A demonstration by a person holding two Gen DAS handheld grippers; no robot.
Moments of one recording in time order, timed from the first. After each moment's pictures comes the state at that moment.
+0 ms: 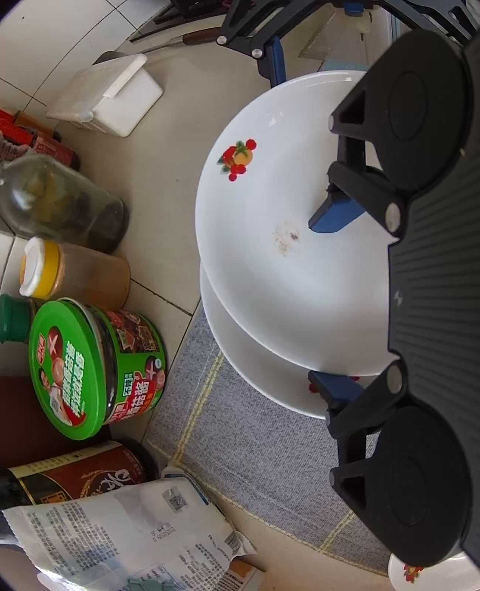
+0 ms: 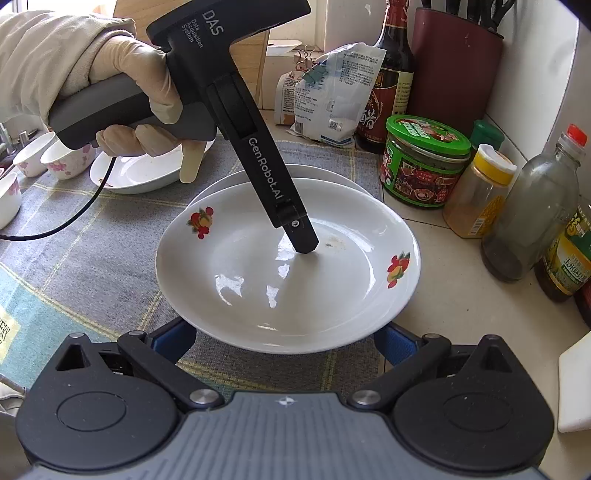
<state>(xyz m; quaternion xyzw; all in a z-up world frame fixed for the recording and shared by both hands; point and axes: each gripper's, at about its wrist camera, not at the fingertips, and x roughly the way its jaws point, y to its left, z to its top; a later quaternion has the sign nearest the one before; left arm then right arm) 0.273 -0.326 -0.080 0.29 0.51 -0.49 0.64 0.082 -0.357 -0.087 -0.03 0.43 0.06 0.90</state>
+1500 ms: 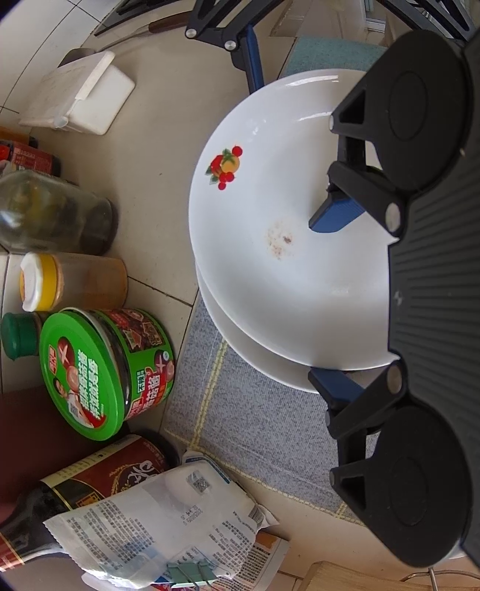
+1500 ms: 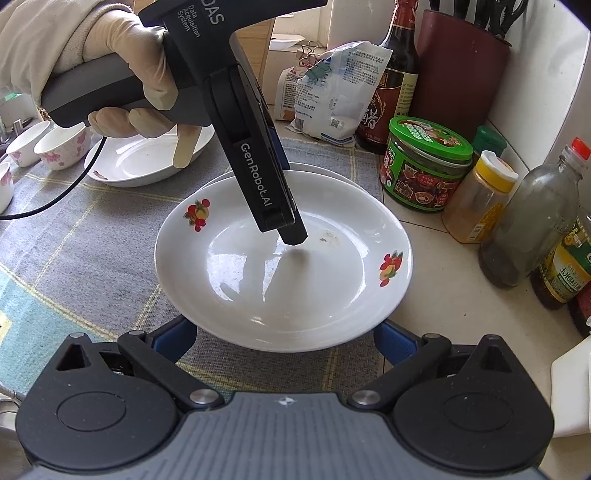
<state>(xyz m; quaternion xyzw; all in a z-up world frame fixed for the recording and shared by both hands) 0.266 -0.330 -0.068 0.35 0.47 -0.48 0.65 0.087 -0.353 -0.090 -0.05 0.44 0.05 0.89</state>
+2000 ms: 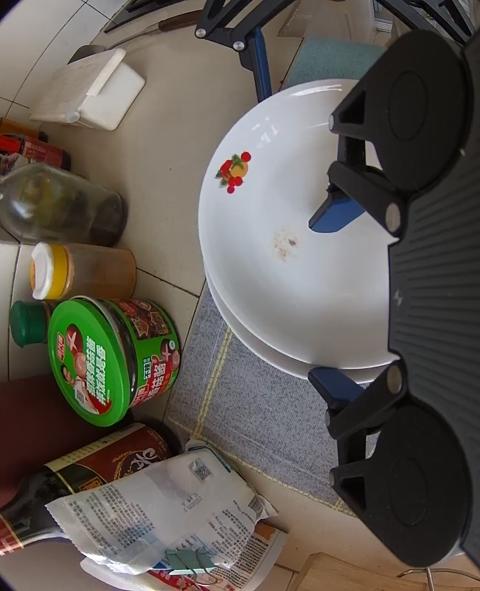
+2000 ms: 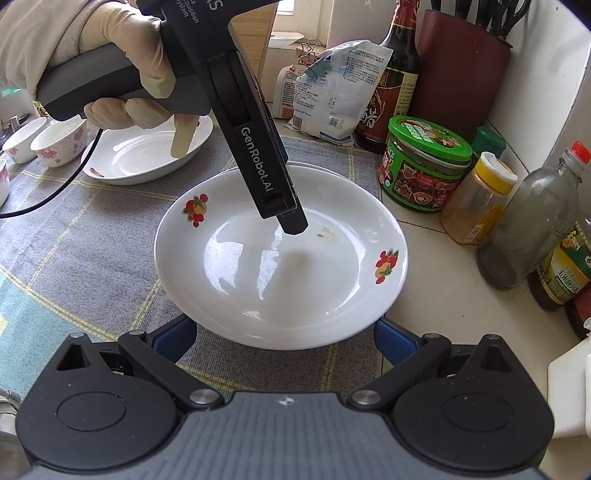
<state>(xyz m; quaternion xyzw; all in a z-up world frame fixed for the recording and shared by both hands) 0.267 -0.329 -0.062 0.34 0.47 -0.48 0.66 0.087 -0.351 -0.089 -0.06 0.44 0.05 0.89</state>
